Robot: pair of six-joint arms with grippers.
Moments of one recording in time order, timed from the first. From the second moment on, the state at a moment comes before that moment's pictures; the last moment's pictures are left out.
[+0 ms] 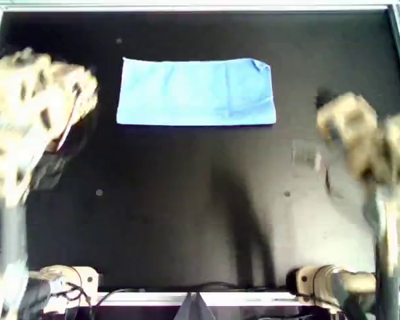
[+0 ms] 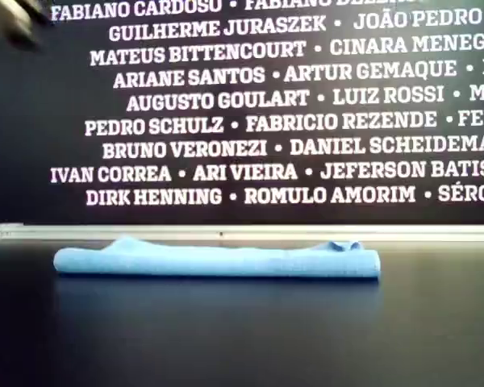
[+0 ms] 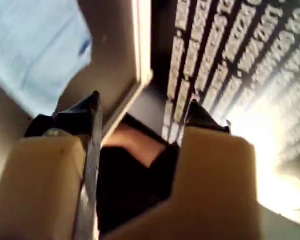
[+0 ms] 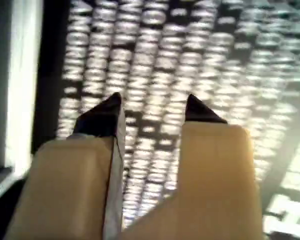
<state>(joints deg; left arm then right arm) -9.1 111.0 77.7 56.6 14.4 0.8 4.3 141.0 120.6 26.9 -17.1 -9.1</state>
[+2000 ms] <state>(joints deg) -9.0 93.2 131.6 2.6 6.2 1.3 9.1 92.5 127.2 14.2 -17.1 -0.6</state>
